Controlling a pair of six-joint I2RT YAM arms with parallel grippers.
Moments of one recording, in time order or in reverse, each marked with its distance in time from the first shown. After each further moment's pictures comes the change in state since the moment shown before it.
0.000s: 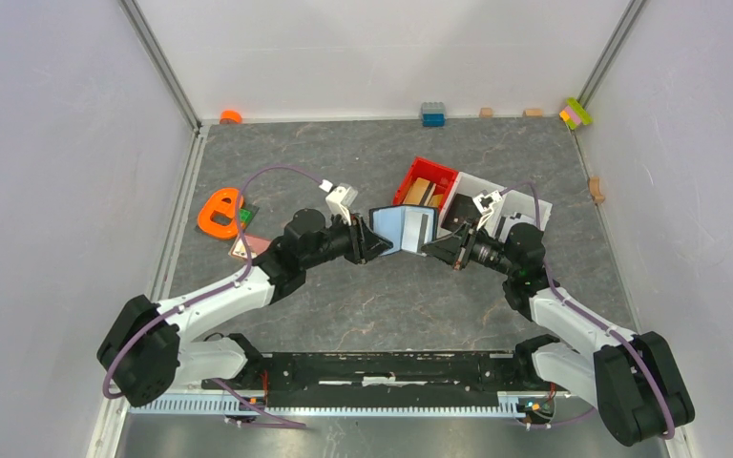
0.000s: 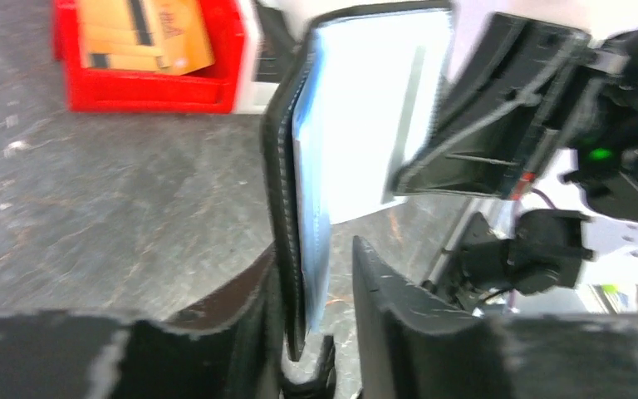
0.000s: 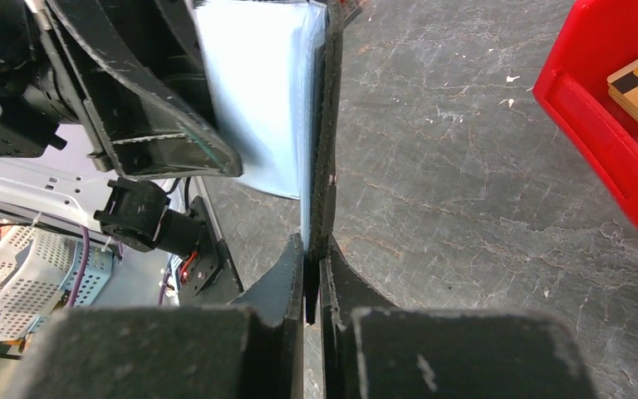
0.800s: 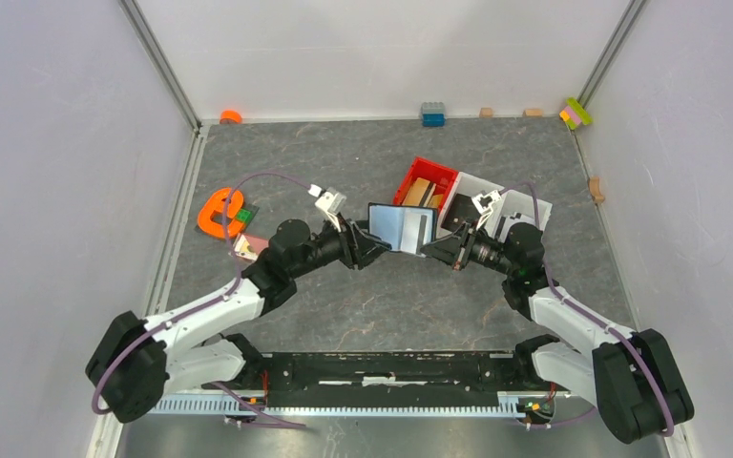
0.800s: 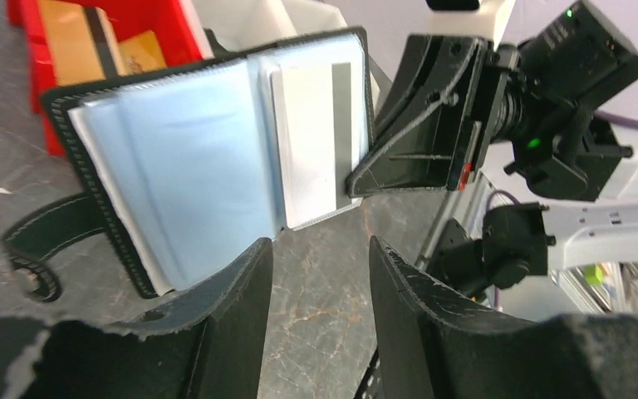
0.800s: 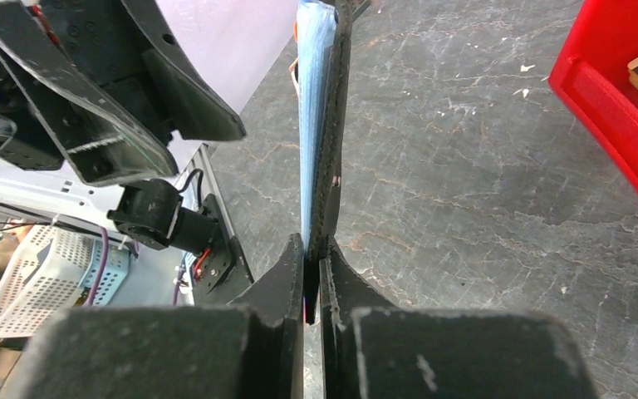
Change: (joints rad) left arm -0.001 -0.130 -0.096 0.101 -0.035 0.013; right arm 0.000 0.013 0.000 0.005 -0.013 0.029
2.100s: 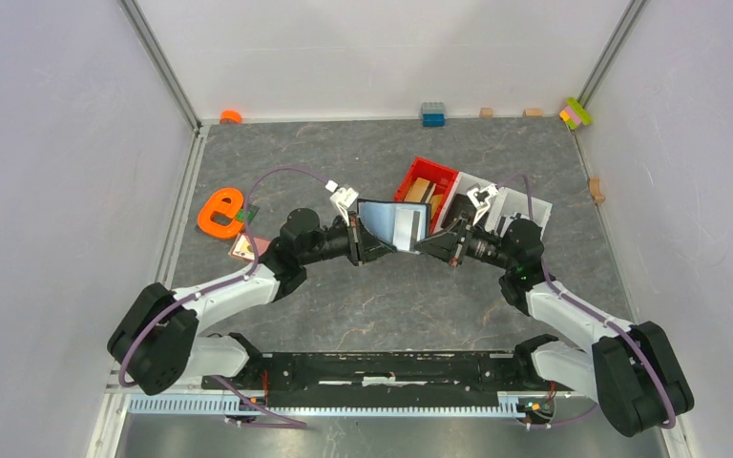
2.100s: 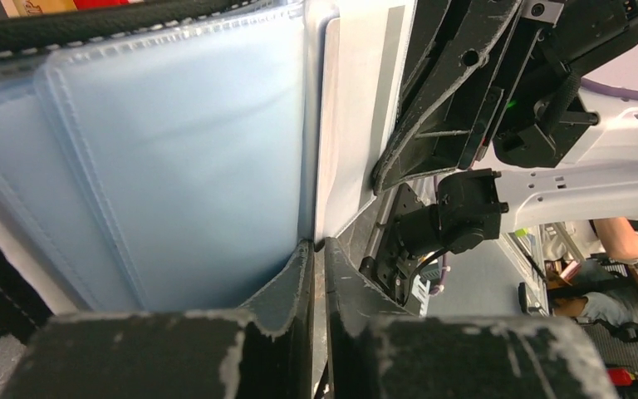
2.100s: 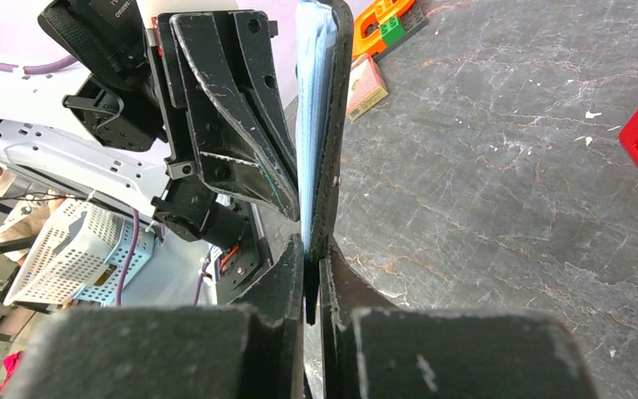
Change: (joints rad) left arm 0.048 0.212 0.043 0.136 0.288 -0.102; right arm 0.045 0.035 0.042 0.117 -0.066 0.052
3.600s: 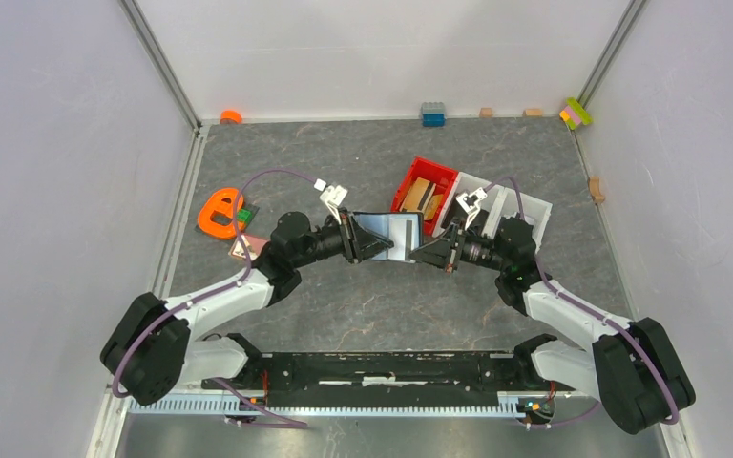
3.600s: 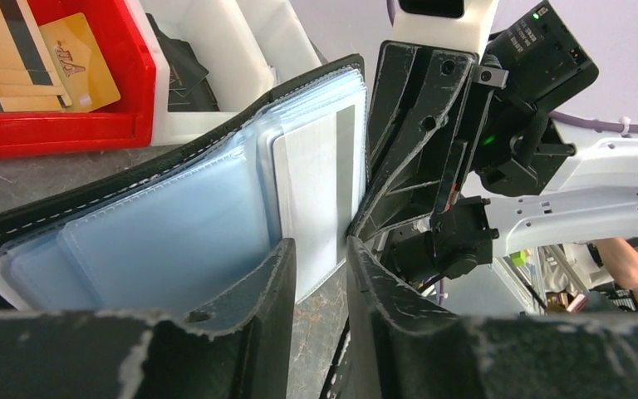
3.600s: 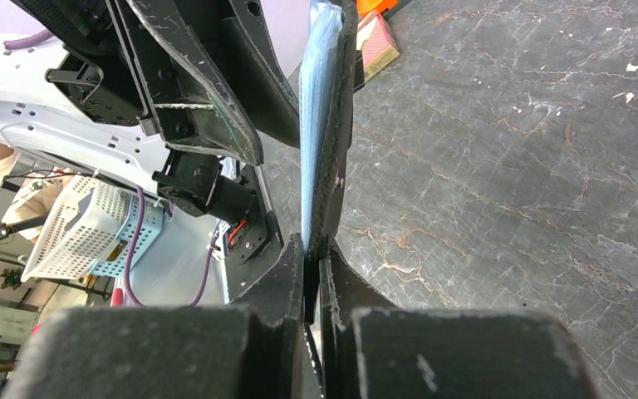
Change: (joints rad) left arm 0.025 -0.061 -0.042 0.051 -0.051 -0.025; right arm 0.040 0.011 0.010 -0.090 -0.011 -0.031
